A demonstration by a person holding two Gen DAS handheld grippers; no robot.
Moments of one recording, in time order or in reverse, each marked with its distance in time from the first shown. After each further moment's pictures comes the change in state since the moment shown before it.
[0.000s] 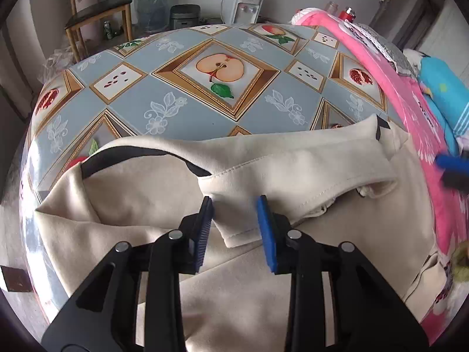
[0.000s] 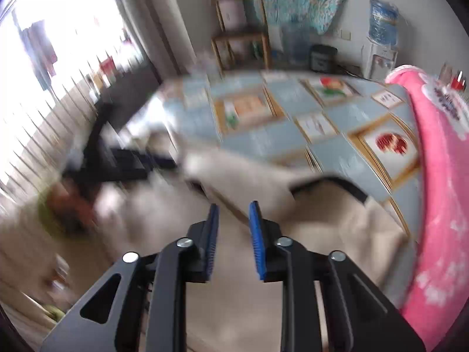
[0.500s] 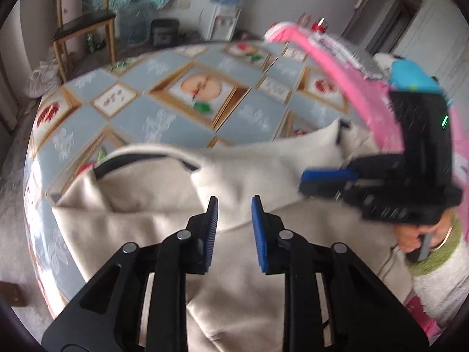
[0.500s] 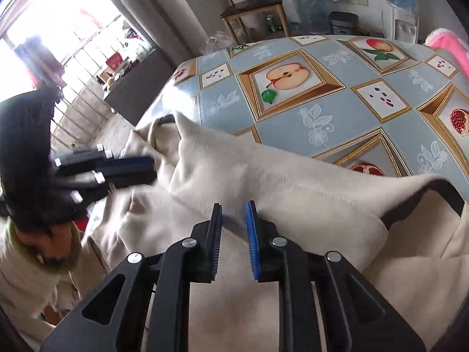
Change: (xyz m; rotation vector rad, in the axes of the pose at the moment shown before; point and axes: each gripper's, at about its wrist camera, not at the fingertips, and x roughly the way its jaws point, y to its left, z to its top) left arm -0.058 0.002 -0.011 0.040 -0.091 -0.138; right arm 0.111 0.026 0.001 0.040 0.152 0.087
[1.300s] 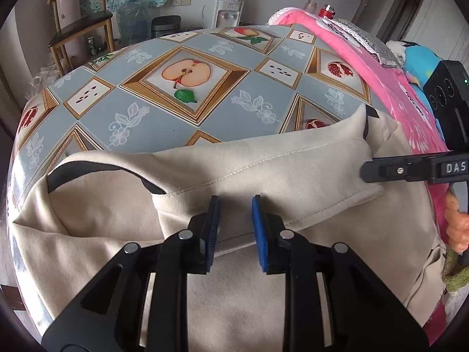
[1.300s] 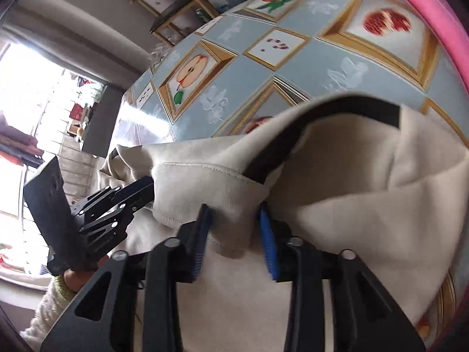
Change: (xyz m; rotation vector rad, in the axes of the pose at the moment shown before) left arm 0.071 -0.018 -0.001 0.028 0.037 0.096; right arm -0.020 -0.087 -0.015 0.383 0.041 -0.015
